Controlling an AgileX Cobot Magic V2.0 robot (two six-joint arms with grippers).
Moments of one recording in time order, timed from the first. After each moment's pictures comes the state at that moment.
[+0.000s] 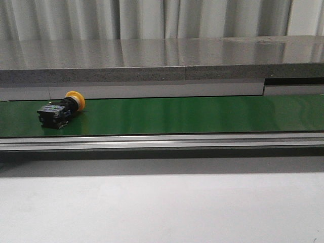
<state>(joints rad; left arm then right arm) -0.11 0.37 -0.27 -0.11 0.11 0.07 0.06 -0.01 0.03 0.03 0.14 0.05</state>
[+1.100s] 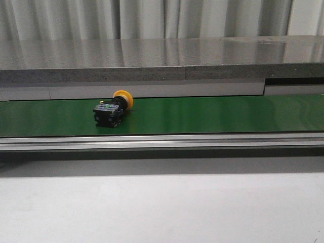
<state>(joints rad) -0.11 0.37 -0.27 -0.11 0.11 0.07 0.06 -0.01 0.02 0.04 0.04 0.05</state>
